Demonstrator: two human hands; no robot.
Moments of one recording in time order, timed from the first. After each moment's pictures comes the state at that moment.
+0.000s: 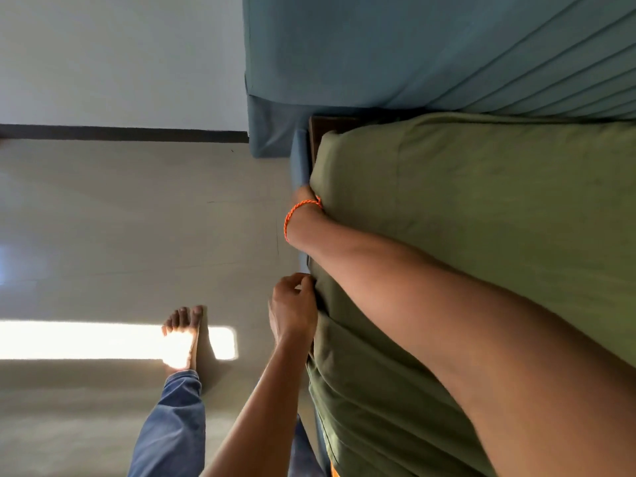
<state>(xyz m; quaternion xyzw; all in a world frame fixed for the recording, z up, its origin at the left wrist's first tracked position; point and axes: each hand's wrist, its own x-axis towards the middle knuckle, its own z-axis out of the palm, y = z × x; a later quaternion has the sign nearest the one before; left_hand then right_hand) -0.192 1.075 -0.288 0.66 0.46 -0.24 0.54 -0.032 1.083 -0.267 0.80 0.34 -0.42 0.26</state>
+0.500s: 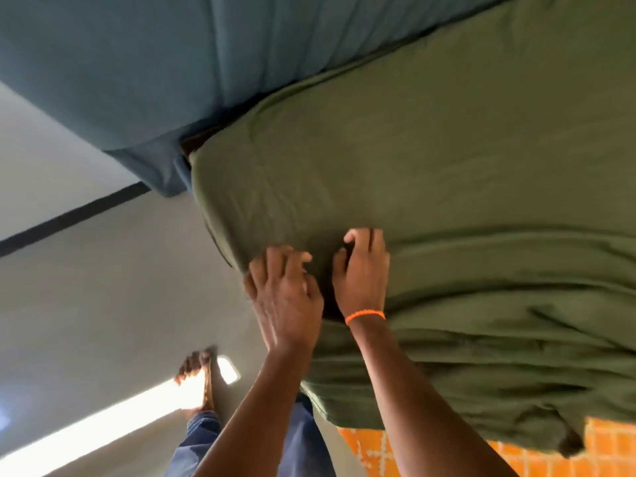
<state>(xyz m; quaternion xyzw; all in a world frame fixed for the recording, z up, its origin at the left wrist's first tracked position) -0.212 1.012 -0.211 0.95 -0.02 -0.04 0.31 -0.211 0.883 -0.220 0.95 -0.25 0.03 -0.17</state>
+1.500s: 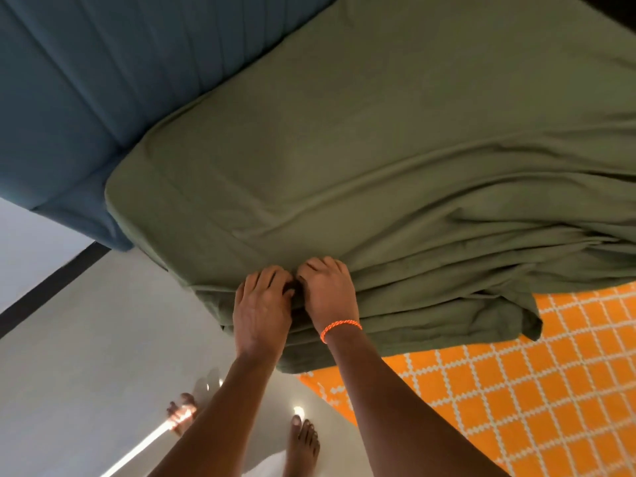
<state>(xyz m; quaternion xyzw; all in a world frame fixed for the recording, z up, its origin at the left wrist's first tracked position) -0.321 0.992 -0.221 0.93 -0.28 -0.04 0.23 -0.369 0.863 -0.213 0.96 -0.22 0.05 -0.16</state>
